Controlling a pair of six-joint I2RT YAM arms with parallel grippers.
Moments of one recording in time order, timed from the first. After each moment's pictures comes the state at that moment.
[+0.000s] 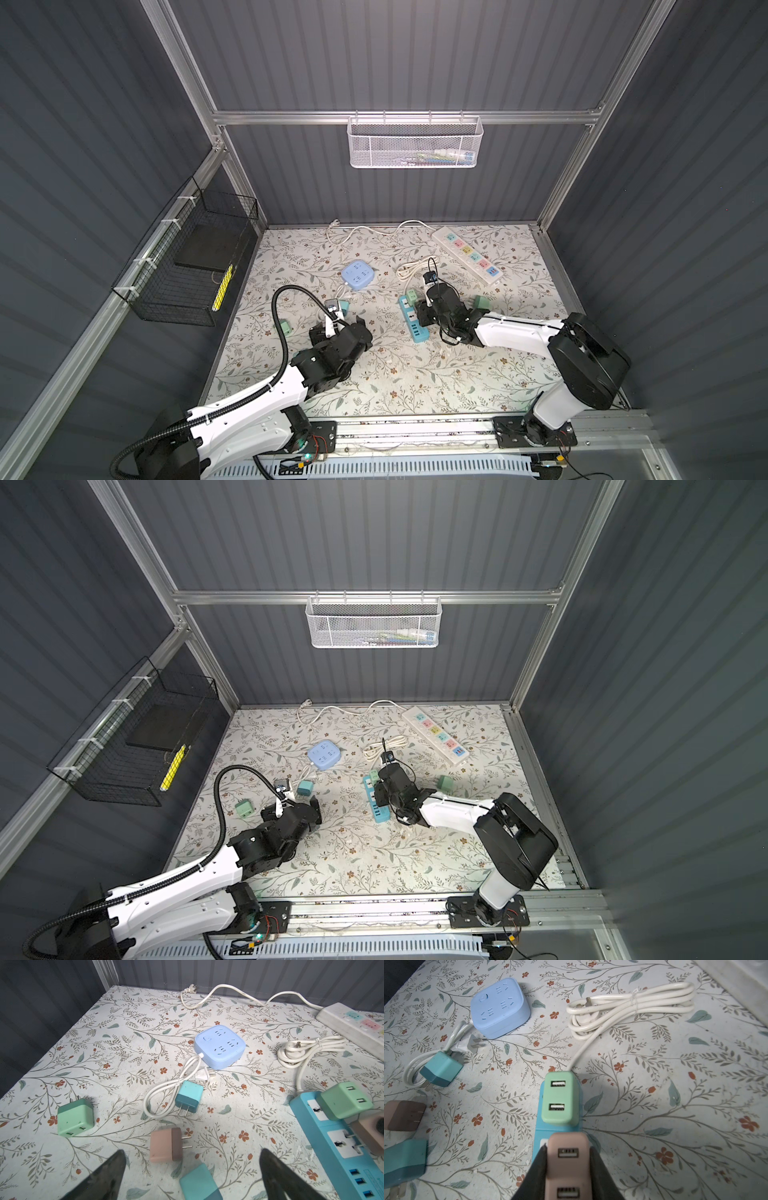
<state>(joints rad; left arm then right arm) -0.91 0.95 0.52 -0.37 -0.83 -0.70 0.77 1.62 0.82 0.11 0.19 0.39</state>
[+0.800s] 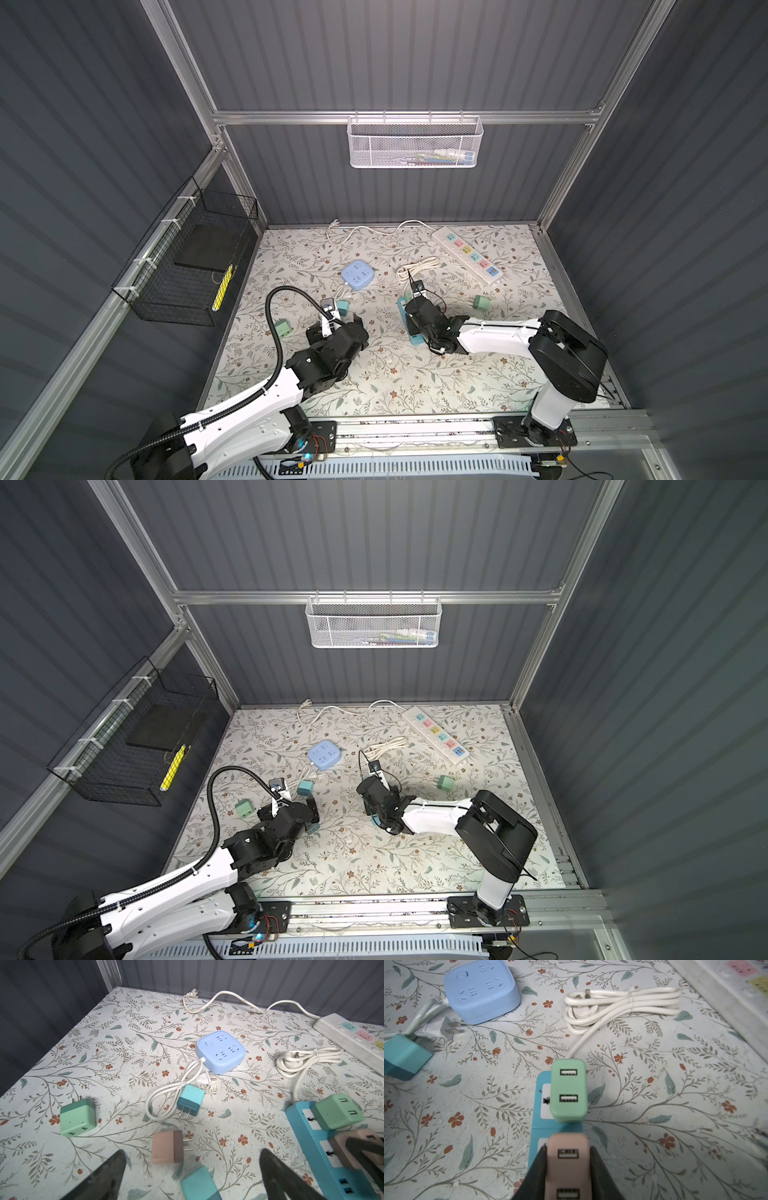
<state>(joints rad) -0.90 0.90 0.52 -0.39 -0.83 -0.71 0.93 1.72 0.89 0.04 0.47 0.46</state>
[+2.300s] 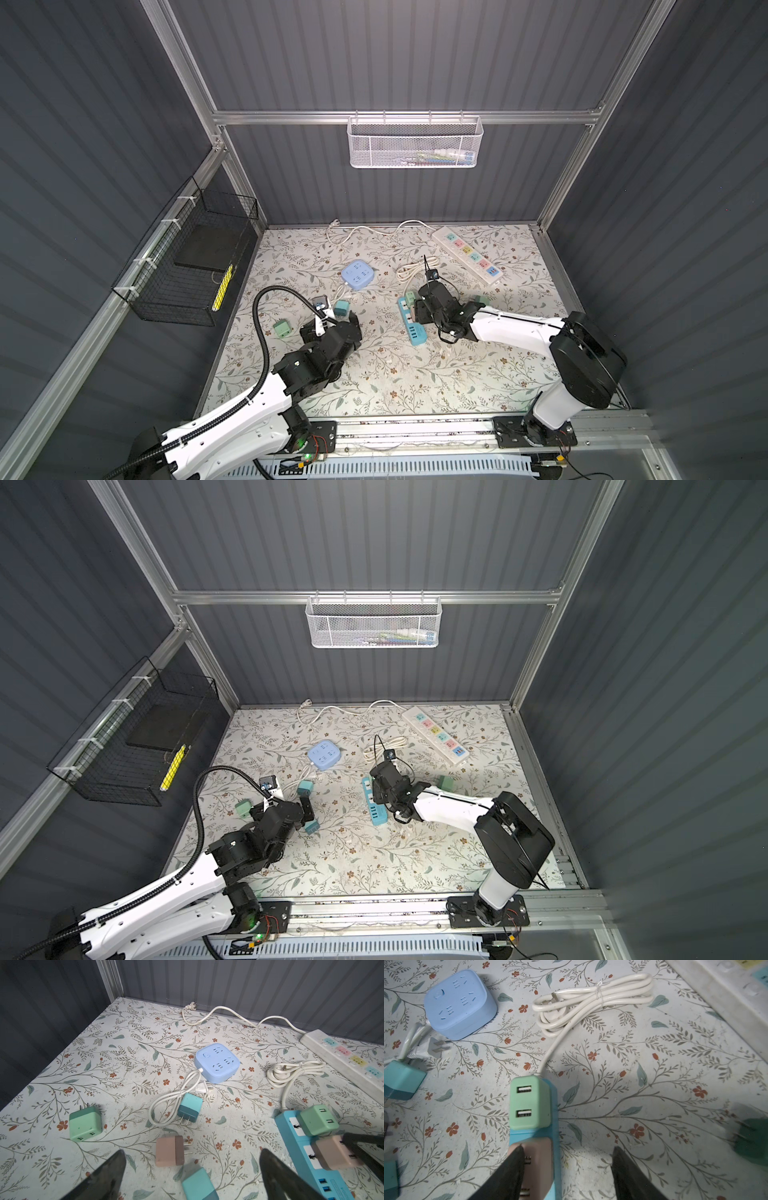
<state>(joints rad) -0.90 0.82 0.57 -0.46 -0.83 -0.68 0.80 1.62 0.93 -0.15 0.34 0.50</state>
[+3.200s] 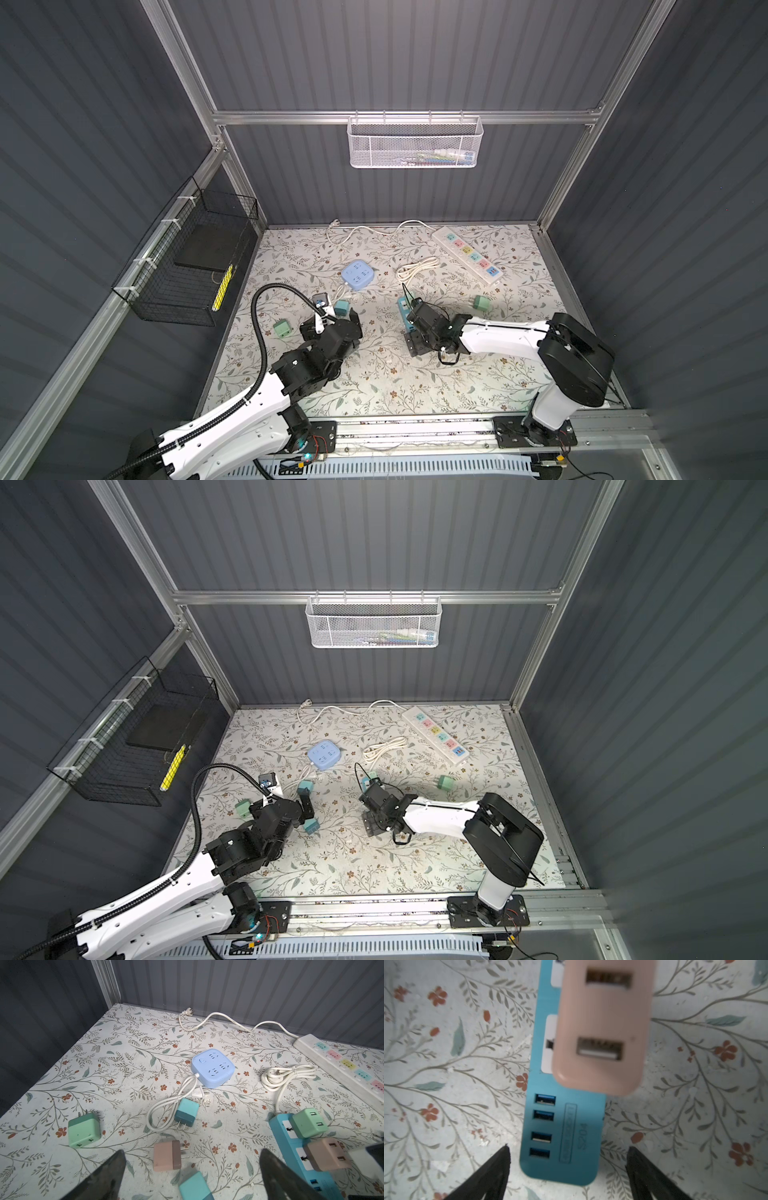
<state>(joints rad) -0.89 0.81 0.60 -0.46 -0.82 -0.65 0.93 1.70 0.91 -0.34 0.20 0.48</state>
